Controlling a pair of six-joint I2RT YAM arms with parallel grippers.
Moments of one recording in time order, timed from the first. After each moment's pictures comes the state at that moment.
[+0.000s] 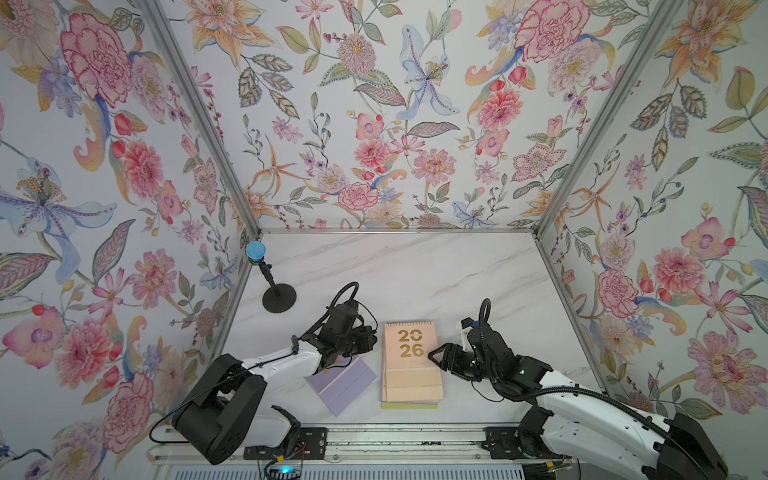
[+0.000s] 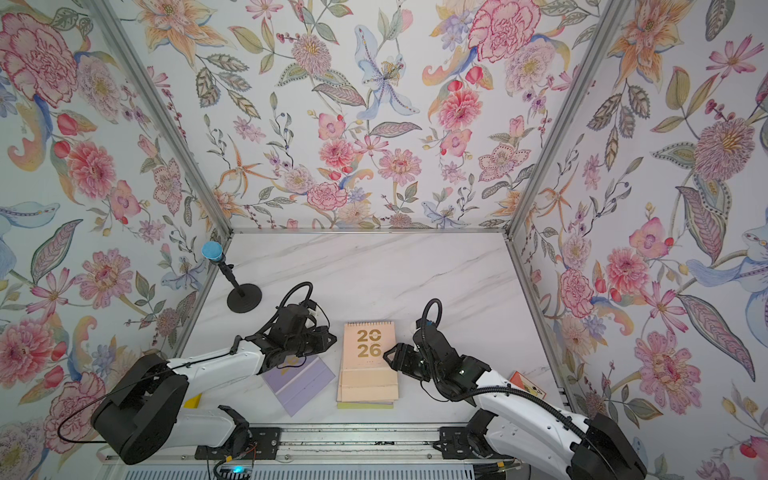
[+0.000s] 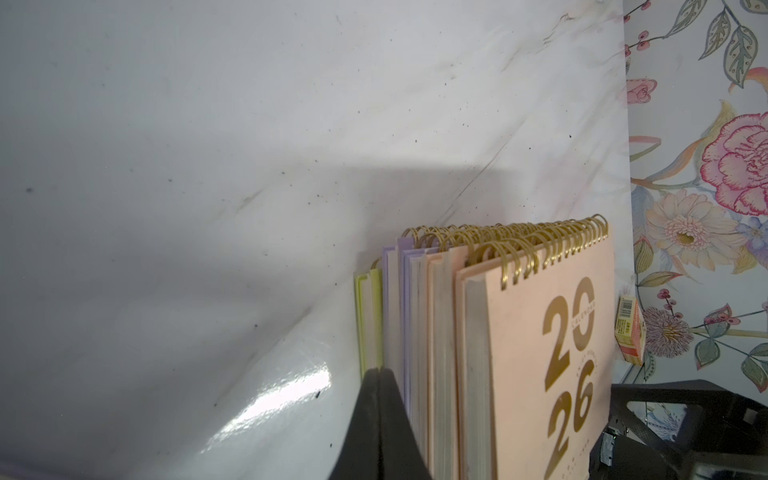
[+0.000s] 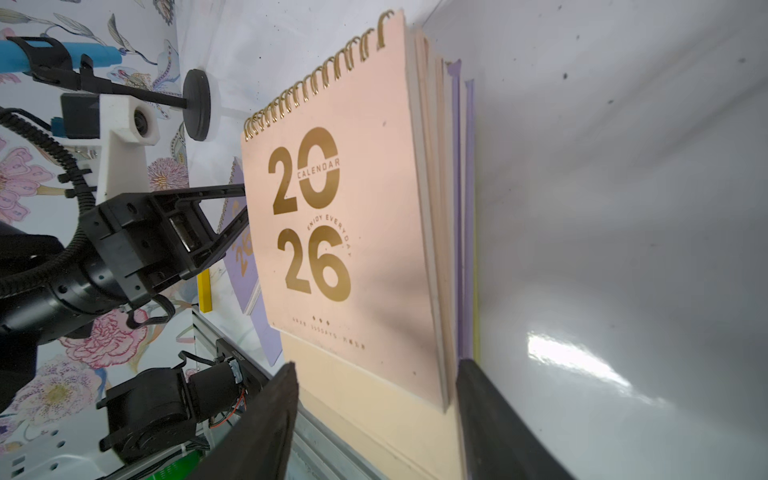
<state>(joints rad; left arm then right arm) -0.58 1.37 0.53 0.03 0.27 -0.74 0.80 0.94 0.45 -0.26 -0.18 1.04</state>
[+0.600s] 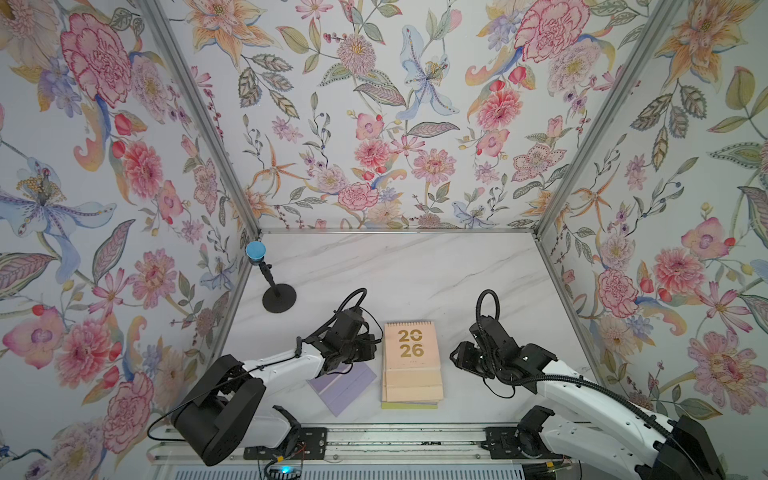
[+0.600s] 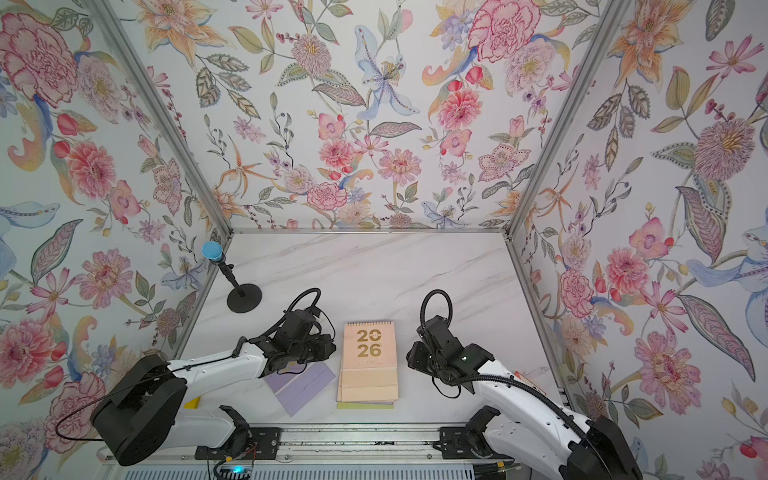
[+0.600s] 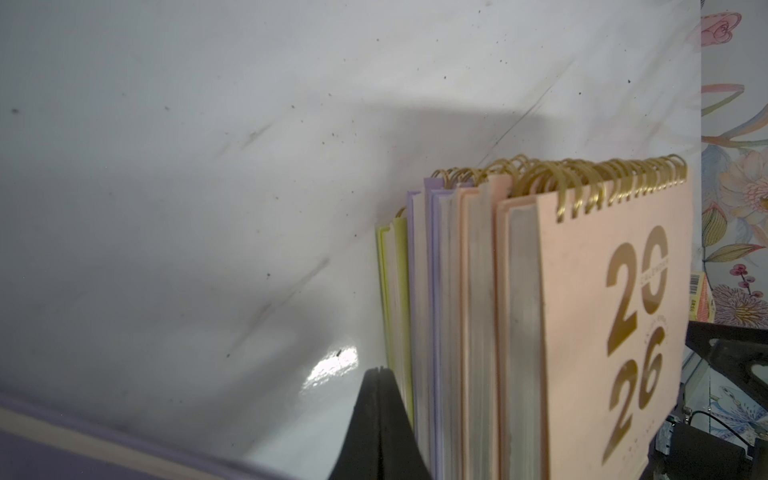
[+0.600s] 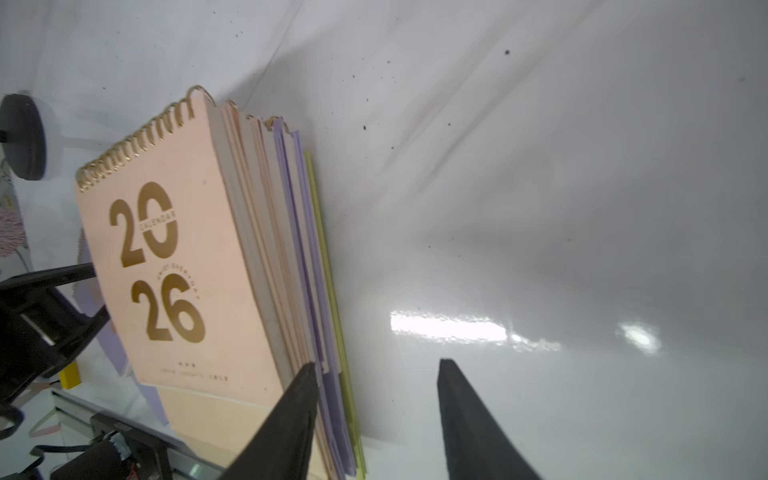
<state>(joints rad) -0.66 1.36 0.53 -0.07 0.20 -0.71 0.70 1.00 0.56 -0.59 -0.05 0.92</state>
